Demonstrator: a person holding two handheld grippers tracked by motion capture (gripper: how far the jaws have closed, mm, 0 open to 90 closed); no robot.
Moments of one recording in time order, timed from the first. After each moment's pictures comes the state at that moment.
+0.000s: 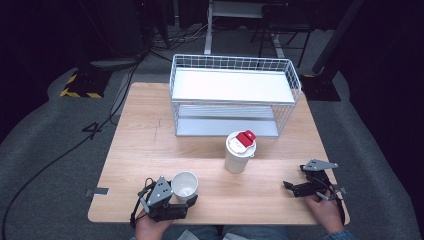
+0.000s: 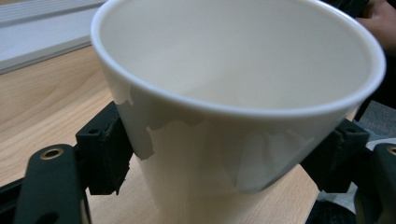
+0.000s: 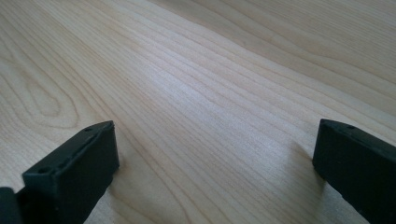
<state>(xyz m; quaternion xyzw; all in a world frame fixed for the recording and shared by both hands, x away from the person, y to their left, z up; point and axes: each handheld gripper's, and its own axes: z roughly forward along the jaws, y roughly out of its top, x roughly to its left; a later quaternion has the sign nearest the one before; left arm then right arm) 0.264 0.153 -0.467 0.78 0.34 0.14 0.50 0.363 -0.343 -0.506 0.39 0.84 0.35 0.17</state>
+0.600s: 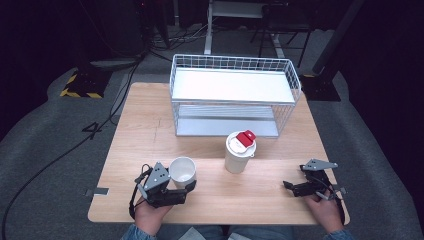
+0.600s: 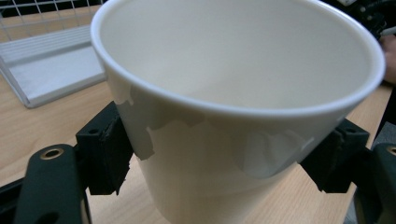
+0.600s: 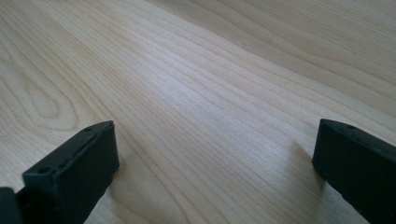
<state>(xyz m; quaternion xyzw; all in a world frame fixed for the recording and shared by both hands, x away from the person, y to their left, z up) 0.289 0.156 -0.440 0.77 0.35 0.15 0.52 0.364 -0.343 -0.506 0.39 0.84 0.35 0.17</state>
